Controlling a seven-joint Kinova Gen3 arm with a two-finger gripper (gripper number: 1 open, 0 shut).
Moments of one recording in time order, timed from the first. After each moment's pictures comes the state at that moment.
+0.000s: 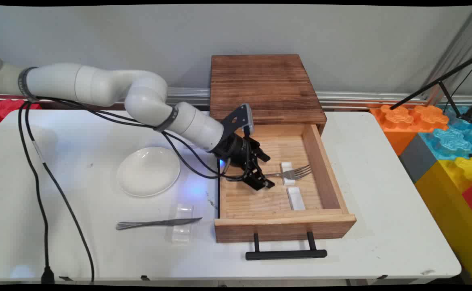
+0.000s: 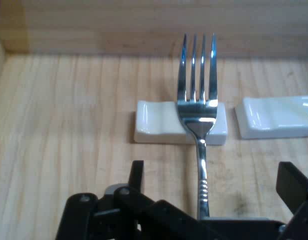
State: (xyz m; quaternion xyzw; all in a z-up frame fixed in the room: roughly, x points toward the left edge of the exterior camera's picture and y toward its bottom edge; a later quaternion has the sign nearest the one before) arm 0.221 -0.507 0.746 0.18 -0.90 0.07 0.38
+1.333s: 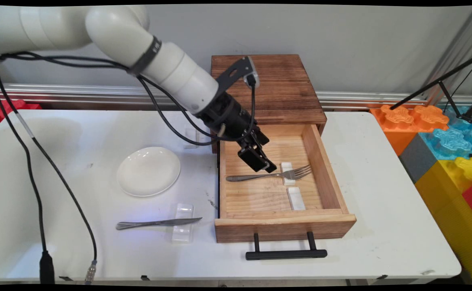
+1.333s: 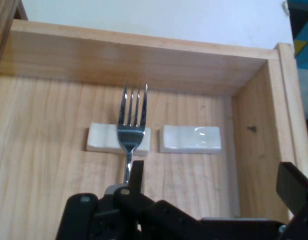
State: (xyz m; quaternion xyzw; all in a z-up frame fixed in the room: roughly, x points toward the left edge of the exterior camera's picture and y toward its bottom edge) arm 0.212 -0.473 0.892 0.22 -0.91 0.02 0.35
